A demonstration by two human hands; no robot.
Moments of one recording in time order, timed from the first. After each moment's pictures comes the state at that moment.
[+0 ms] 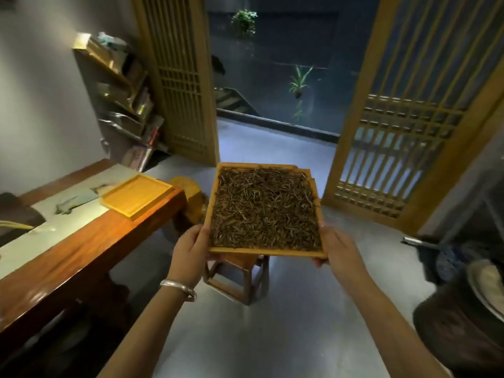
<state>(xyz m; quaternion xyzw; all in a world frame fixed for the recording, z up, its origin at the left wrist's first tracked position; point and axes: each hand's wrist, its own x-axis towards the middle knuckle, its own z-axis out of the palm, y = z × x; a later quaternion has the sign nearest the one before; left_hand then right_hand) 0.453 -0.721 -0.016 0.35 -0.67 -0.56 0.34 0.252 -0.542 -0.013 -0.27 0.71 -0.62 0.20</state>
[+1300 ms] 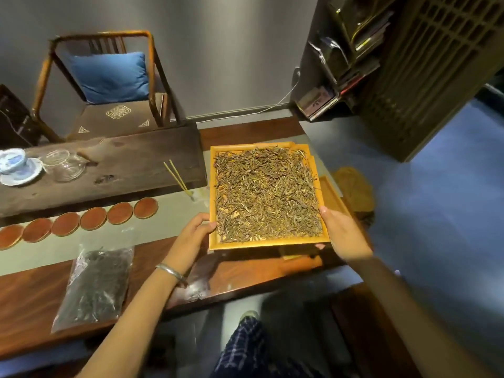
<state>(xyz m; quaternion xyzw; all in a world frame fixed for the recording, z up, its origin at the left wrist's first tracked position) 0.646 -1.206 -0.124 0.61 -0.45 -0.52 0.39 0.344 -1.244 -0.122 -0.59 0.60 -0.32 0.43</state>
